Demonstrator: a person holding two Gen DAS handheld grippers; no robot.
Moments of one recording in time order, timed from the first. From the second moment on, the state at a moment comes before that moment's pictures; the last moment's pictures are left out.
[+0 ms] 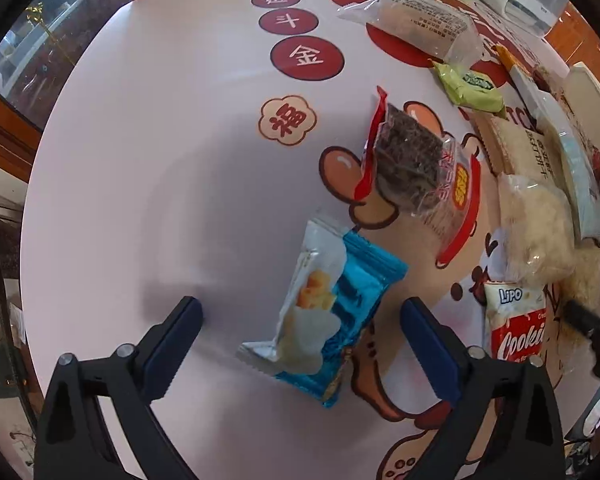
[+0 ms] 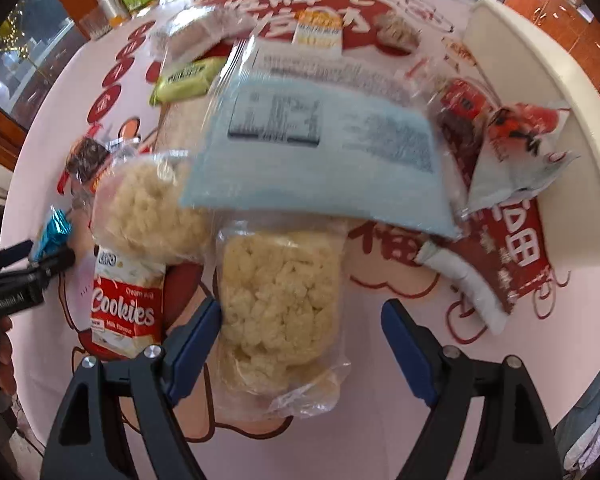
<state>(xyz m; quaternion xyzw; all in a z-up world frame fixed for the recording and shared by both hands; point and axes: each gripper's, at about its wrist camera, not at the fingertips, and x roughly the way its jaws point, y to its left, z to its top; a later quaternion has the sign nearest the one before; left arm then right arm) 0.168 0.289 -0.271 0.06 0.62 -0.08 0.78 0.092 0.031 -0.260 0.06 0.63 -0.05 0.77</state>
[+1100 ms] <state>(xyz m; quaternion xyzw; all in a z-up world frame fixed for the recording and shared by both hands) 0.092 -0.024 -0.079 0.05 0.50 -0.23 0.83 0.047 -0.160 -0.127 0.06 0.53 0.02 0.85</state>
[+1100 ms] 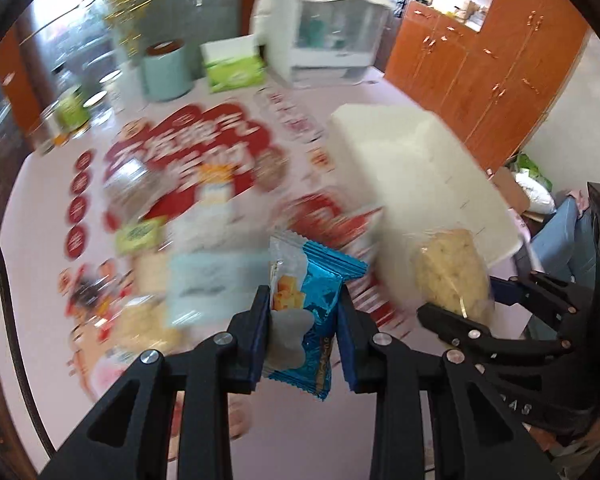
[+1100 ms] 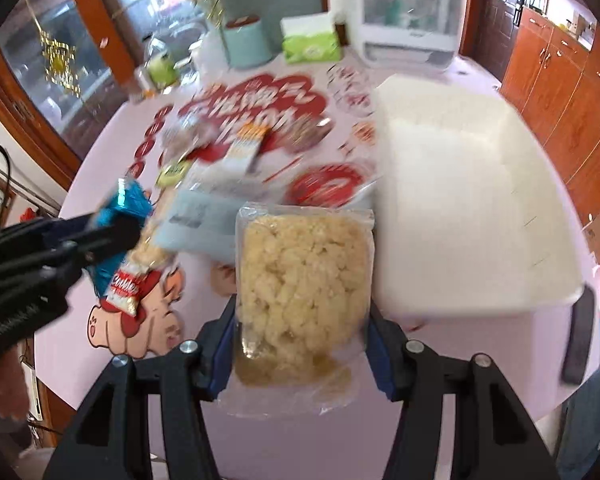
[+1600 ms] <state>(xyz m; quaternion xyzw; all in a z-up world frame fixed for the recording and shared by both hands) 0.166 -0.218 -0.051 0.08 0.44 -0.21 0.87 0.117 -0.306 -0.105 -0.01 0.48 -0.01 0.88</state>
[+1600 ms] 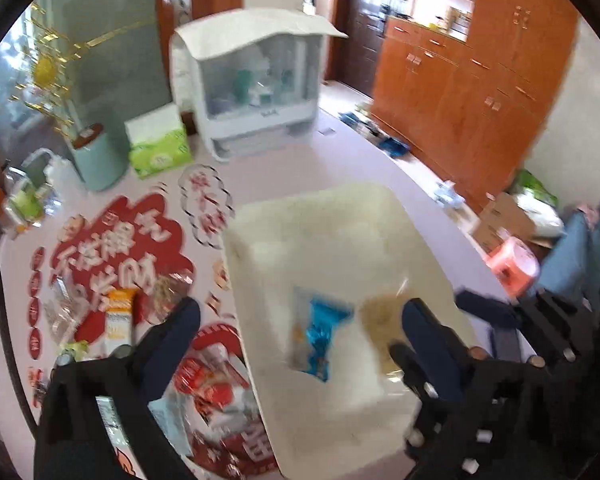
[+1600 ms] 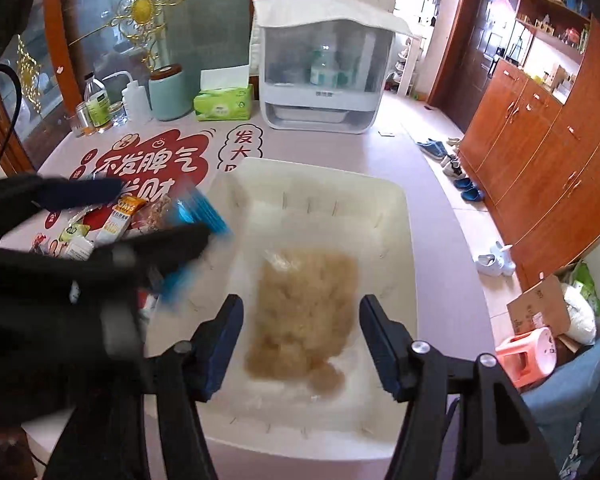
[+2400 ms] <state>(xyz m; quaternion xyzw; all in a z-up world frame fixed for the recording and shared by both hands) 0.153 -0.189 -0.076 0.04 0.49 -0.14 0.86 0.094 -0.336 -0.139 0.07 0.52 0.00 0.85</state>
